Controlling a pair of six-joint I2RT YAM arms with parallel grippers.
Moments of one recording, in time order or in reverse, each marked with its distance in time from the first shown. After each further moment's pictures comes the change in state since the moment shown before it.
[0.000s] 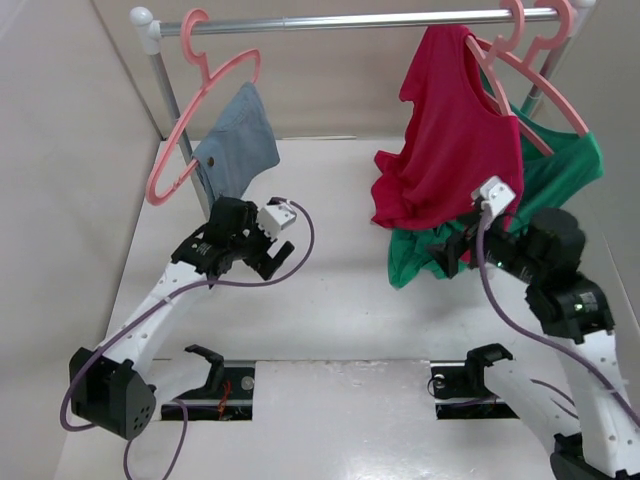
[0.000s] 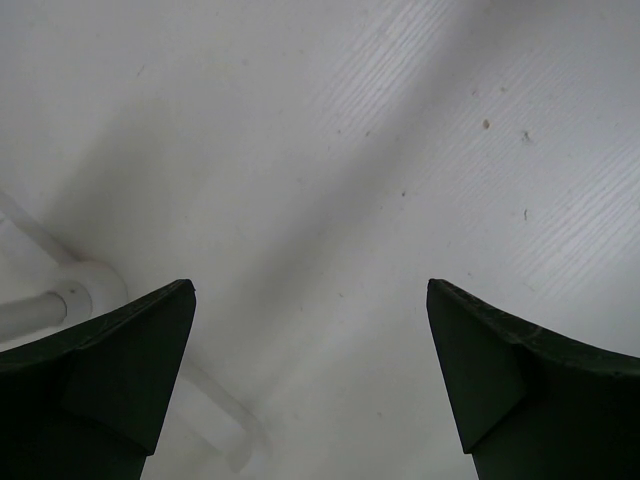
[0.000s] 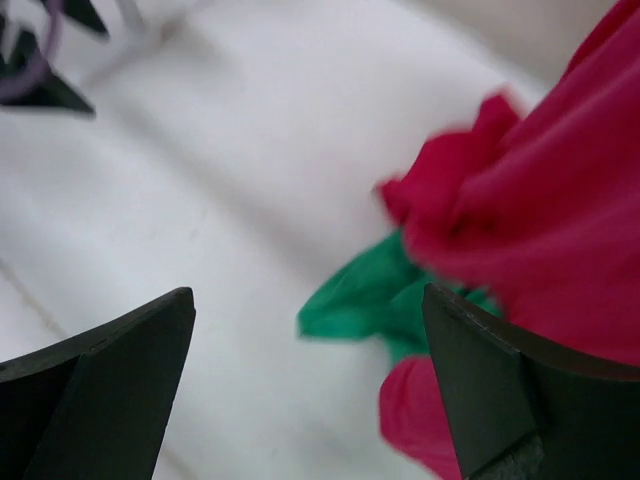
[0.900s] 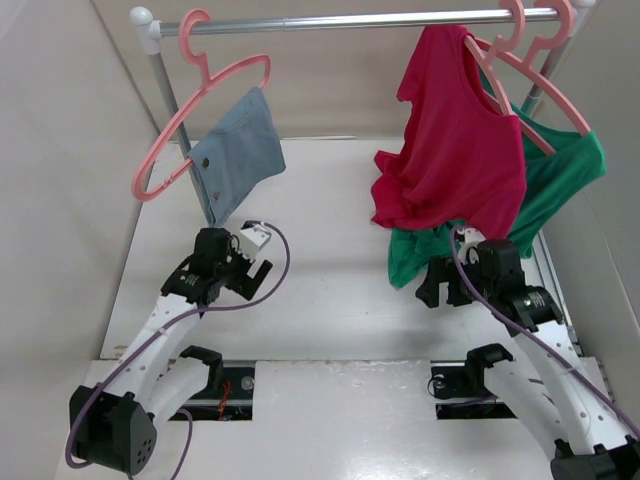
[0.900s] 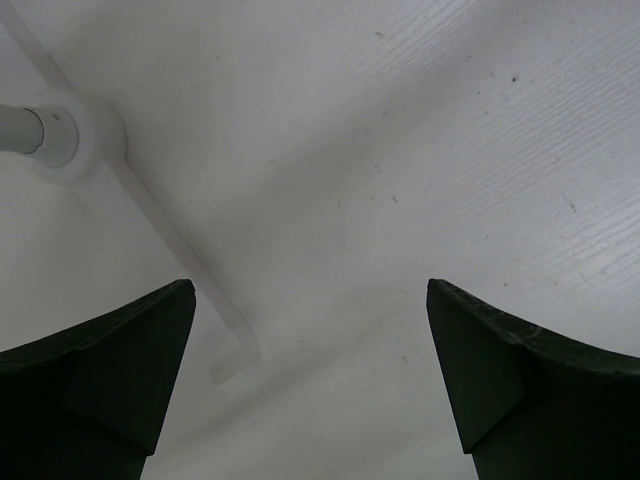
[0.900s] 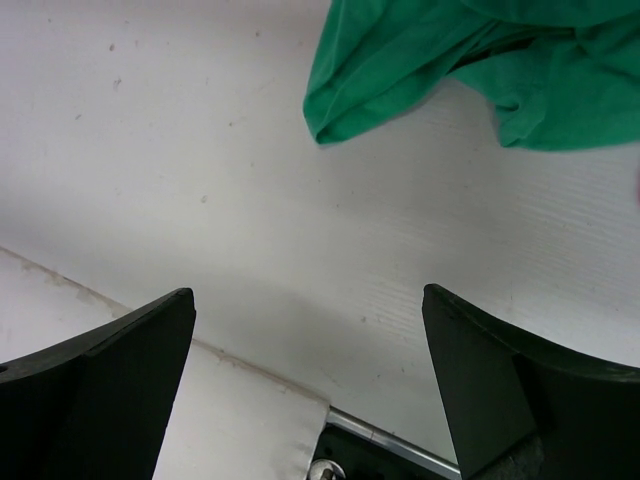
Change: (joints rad) left arm 0.117 -0.206 -0.289 0.045 -0.157 -0.040; right arm 0.006 -0.059 -0.513 -0.103 0.173 0.409
